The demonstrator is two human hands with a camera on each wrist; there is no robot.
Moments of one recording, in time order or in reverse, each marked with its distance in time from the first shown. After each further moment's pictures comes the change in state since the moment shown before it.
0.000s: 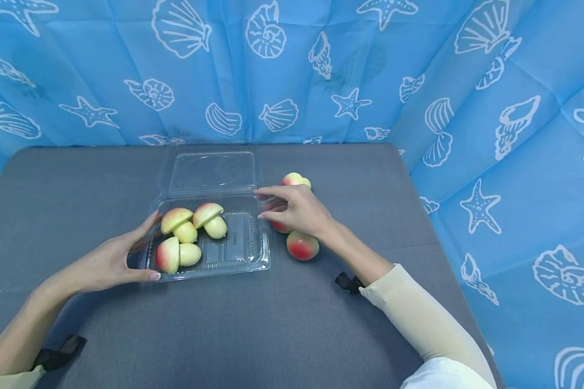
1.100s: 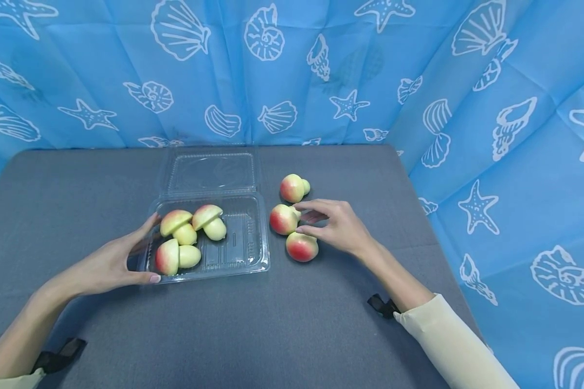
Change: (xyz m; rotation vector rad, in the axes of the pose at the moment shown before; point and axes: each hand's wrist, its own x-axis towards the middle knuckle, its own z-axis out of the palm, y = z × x) left_hand 0.000 0.001 0.001 0.018 0.017 0.009; right_hand -0.067 0.010 -0.033 -0.125 0.092 -0.036
